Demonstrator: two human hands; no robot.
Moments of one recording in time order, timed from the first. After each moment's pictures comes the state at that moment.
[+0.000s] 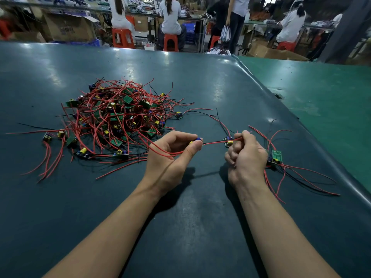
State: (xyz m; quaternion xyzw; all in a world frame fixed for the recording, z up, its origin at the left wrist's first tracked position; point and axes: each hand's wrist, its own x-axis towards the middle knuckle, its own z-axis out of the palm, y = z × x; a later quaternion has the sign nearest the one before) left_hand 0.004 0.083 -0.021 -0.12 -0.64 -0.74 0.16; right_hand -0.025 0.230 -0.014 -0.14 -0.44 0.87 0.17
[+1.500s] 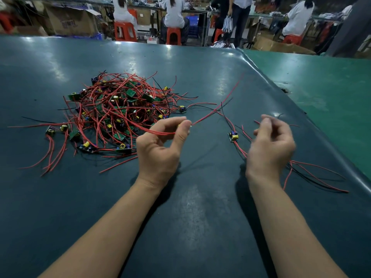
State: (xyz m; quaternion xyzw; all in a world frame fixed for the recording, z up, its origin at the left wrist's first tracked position) left_hand -0.002 0.073 -0.022 -0.12 -0.64 -0.69 0.32; right_hand -0.021 0.244 -0.008 -0.15 -0.61 0.66 0.41
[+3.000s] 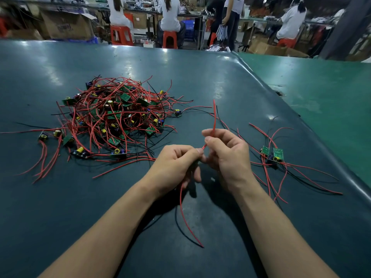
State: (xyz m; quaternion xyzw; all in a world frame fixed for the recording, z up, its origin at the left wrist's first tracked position) left_hand 0.008 0.080 -0.017 -0.10 -0.69 -0.71 -0.09; right_hand -0.010 0.213 -0.017 0.01 -0.59 0.80 0.06
